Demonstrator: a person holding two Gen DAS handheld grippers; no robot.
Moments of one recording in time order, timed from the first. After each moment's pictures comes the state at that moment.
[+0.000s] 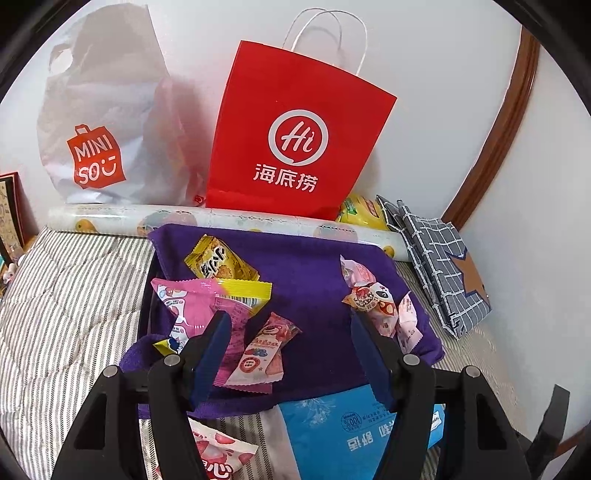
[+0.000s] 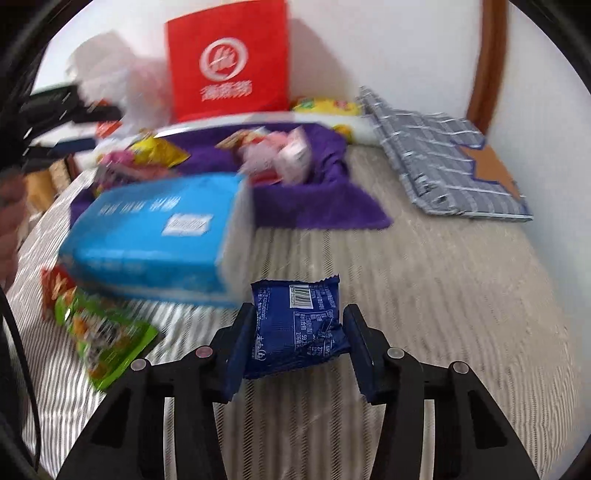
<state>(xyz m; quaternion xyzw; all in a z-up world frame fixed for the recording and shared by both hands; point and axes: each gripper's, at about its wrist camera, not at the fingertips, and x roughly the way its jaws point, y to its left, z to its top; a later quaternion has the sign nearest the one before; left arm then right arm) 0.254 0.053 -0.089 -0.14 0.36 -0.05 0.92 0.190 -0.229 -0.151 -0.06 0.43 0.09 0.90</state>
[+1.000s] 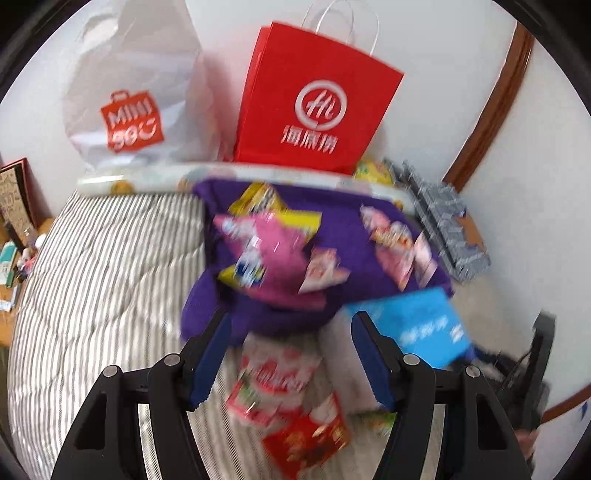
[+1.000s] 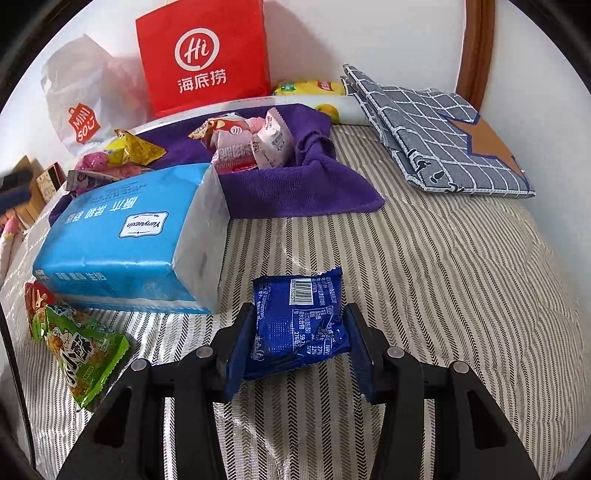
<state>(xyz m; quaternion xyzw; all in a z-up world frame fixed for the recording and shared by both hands) 0.200 0.103 -0.103 -0.11 0.43 -0.06 0.89 0.202 -0.233 -0.164 -0.04 0.46 0.08 0.88</state>
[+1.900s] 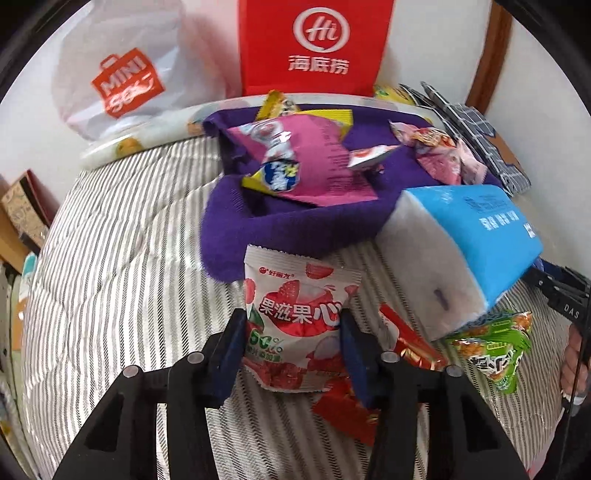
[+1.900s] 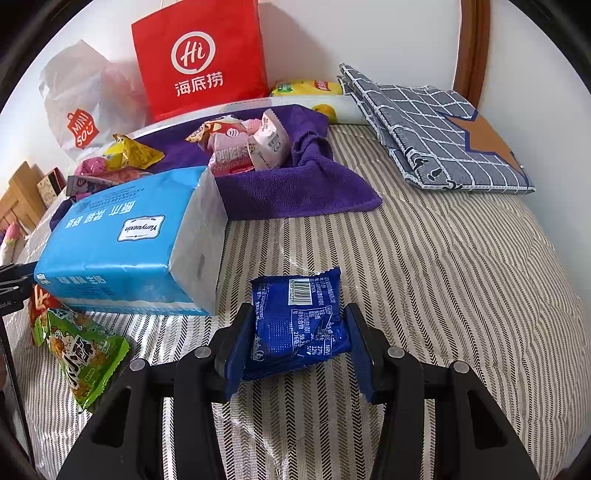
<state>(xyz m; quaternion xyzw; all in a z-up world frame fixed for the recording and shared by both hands) 0.188 0.101 -0.164 -0.02 0.49 -0.04 0.87 0.202 -0.234 -0.164 -0.03 0.46 0.07 0.88</state>
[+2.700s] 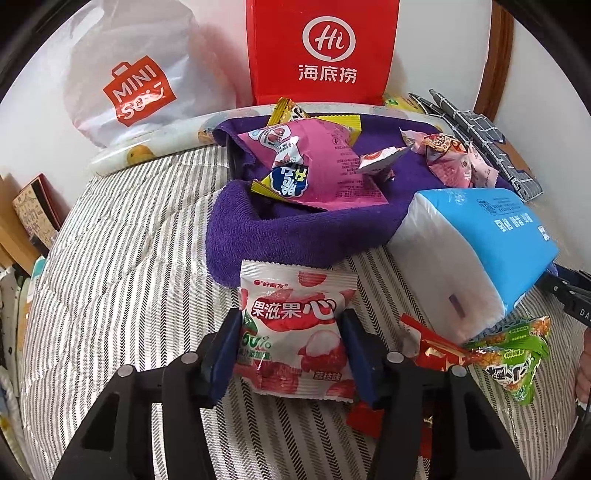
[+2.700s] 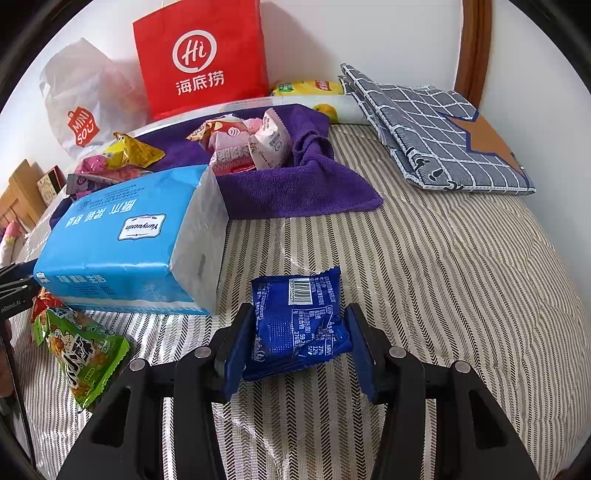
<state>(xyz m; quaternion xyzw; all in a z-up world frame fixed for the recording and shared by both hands) 0.186 0.092 -0.168 0.00 0.46 -0.01 0.89 0.202 -0.234 -0.165 -0.04 0.46 0.08 0.88</state>
